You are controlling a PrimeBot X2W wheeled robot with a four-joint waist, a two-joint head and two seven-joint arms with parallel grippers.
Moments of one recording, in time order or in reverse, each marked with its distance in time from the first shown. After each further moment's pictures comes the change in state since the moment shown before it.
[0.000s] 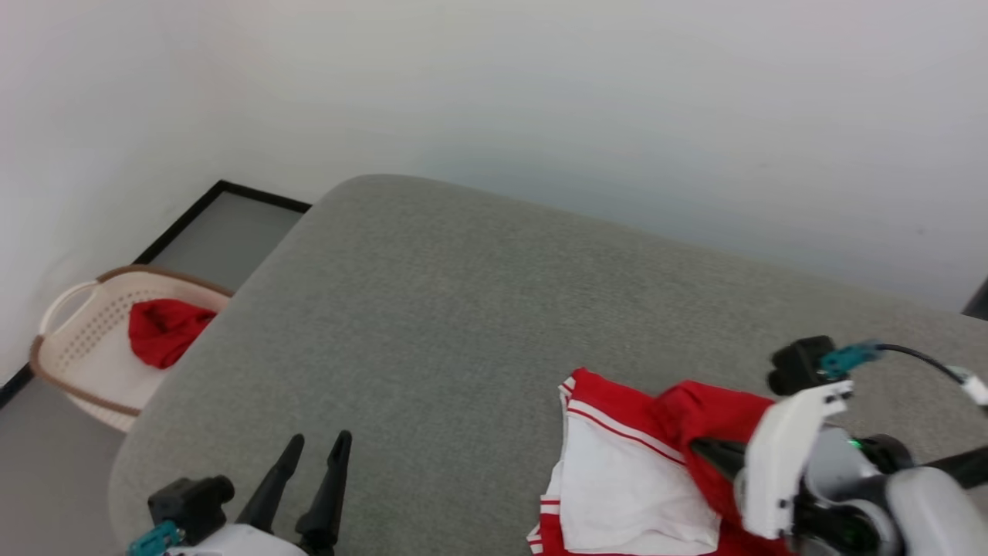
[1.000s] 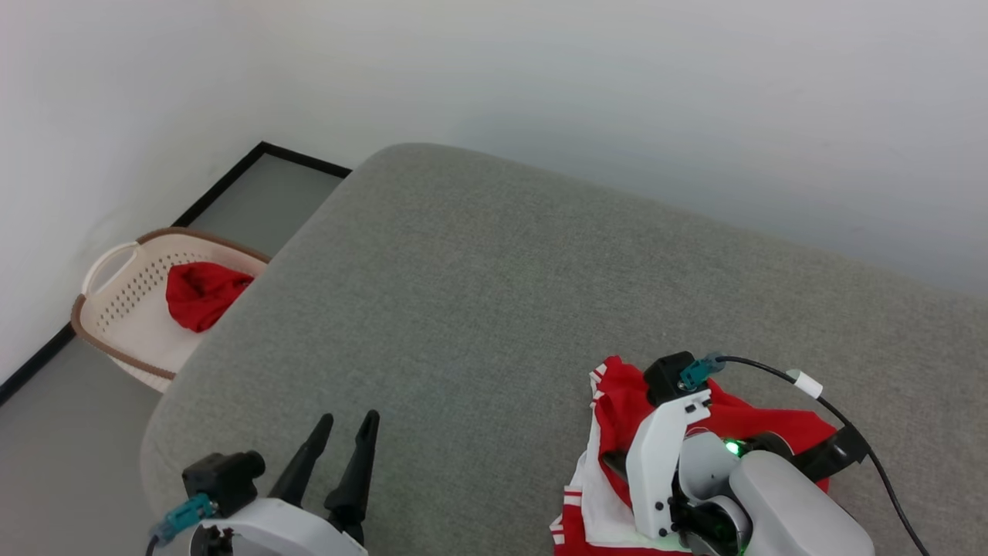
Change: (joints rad) left arm -0.102 -0.051 -0.049 0.110 -0.009 -0.019 -0.021; right arm -0.271 0.163 0.318 0.597 -0.050 0.000 -0.326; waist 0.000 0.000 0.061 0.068
